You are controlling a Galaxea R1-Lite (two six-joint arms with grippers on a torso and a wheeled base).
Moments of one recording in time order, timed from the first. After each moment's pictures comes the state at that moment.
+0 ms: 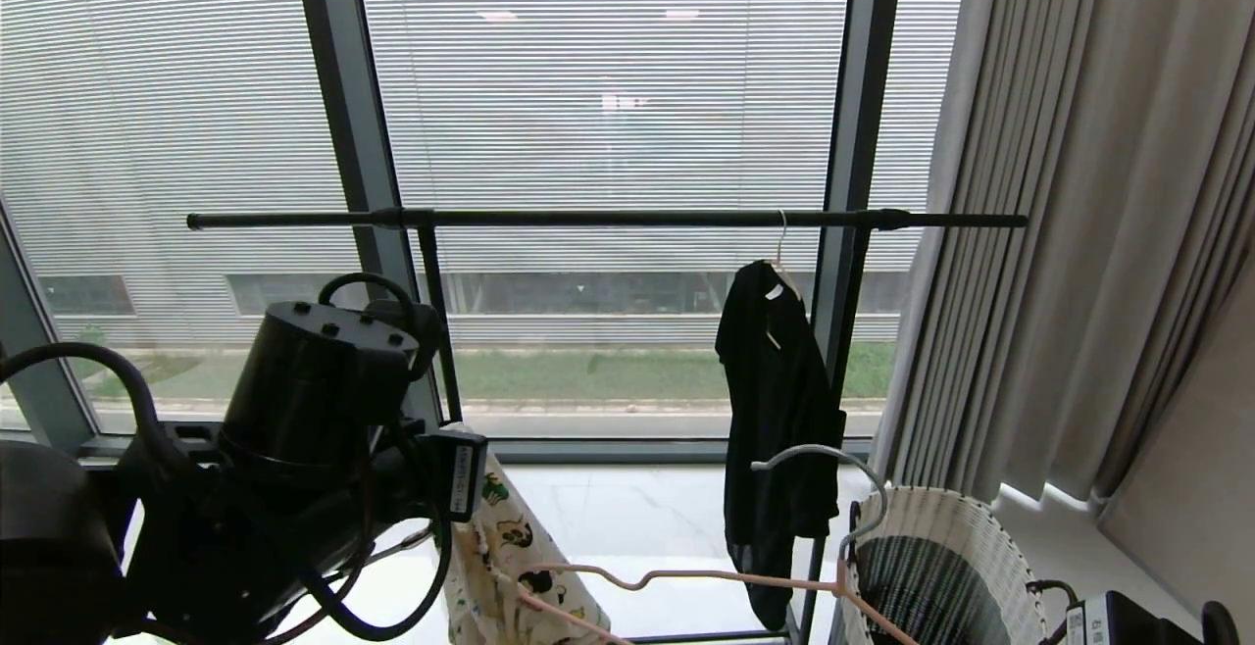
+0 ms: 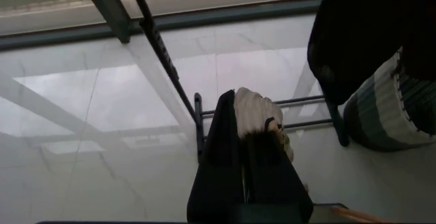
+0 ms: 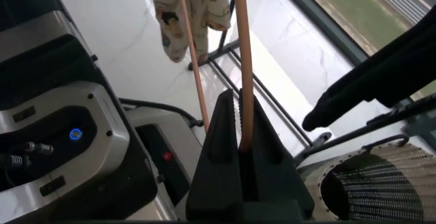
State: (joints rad) left arm -0.63 1.50 -0.73 -0.09 0.45 -0.23; right arm 1.00 1.22 -0.14 -0.59 0.06 -0.01
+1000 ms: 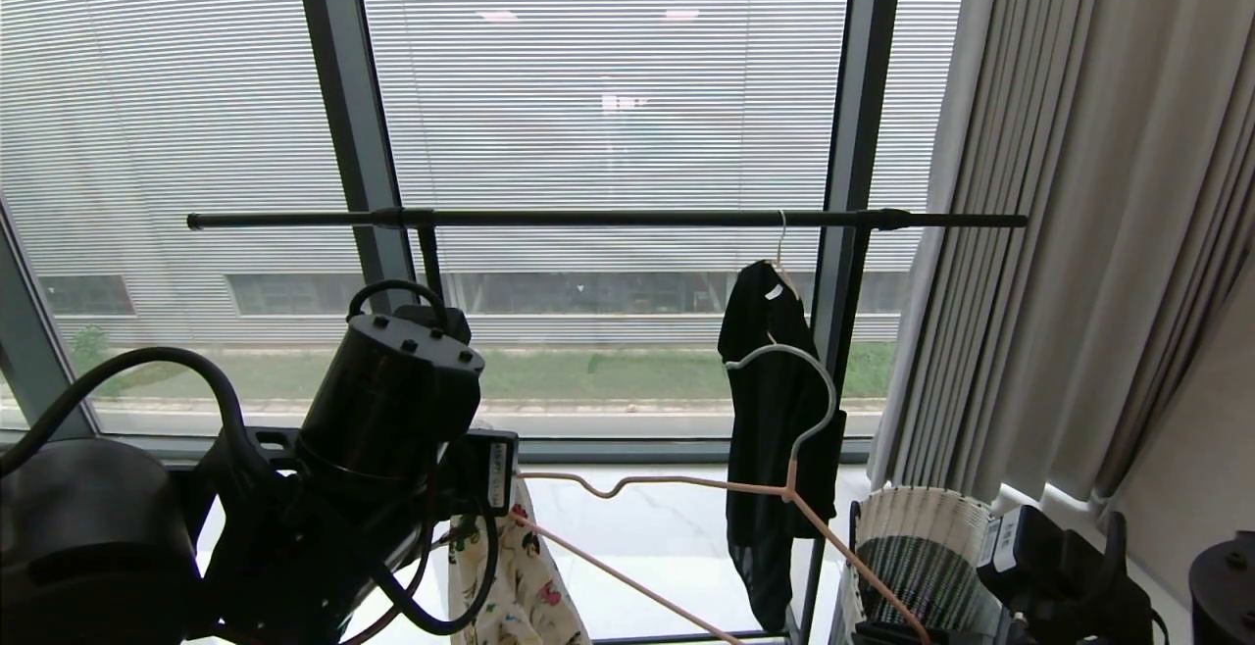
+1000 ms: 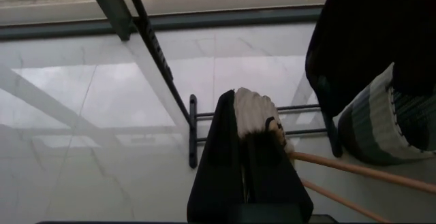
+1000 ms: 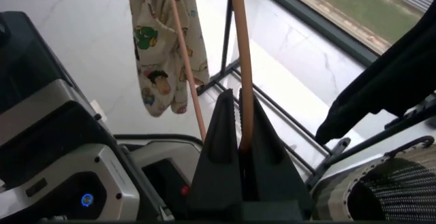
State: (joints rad) left arm -0.69 1.57 -0.76 -0.09 0.57 -0.32; right arm 1.00 1.39 -0.22 -0.74 -0.01 0.15
